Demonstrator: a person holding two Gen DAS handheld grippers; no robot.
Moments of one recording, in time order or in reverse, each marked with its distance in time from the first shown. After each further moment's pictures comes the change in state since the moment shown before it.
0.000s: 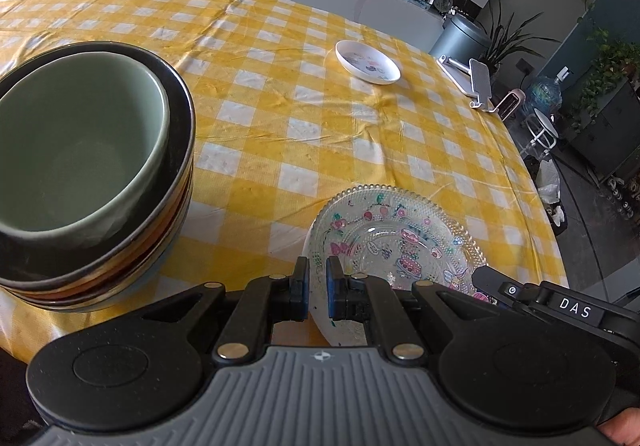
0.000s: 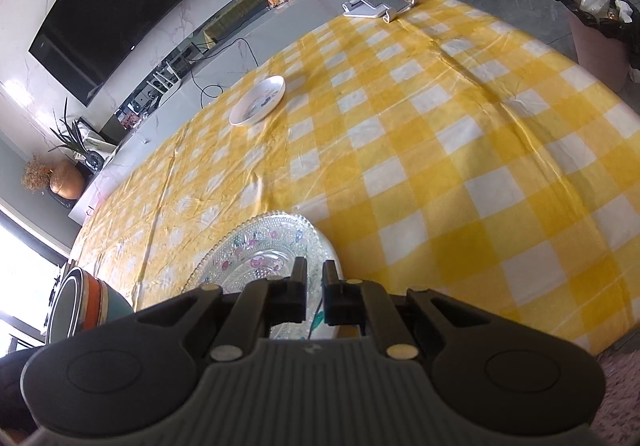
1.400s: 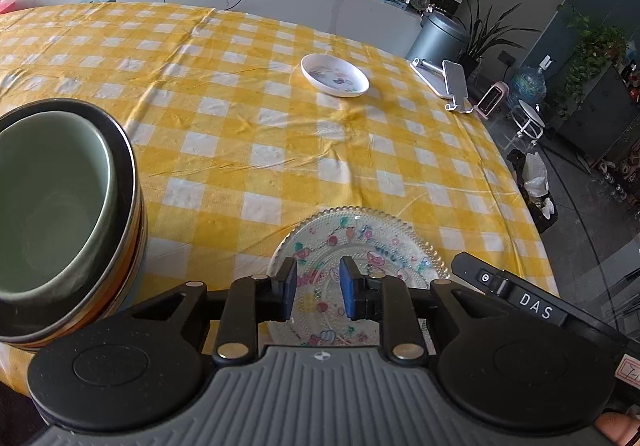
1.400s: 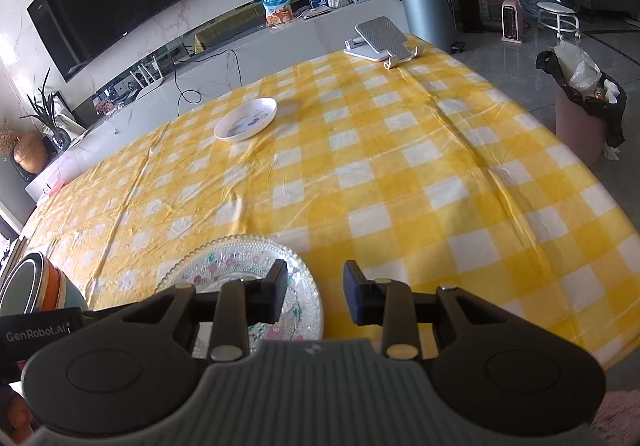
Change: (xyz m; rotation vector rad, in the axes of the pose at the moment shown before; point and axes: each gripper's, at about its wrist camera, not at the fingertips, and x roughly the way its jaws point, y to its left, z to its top) left arm -0.001 -0.023 0.024 0.065 -0.009 -0.036; right arm 0.001 0.024 0.010 -0.160 -0.109 -0.140
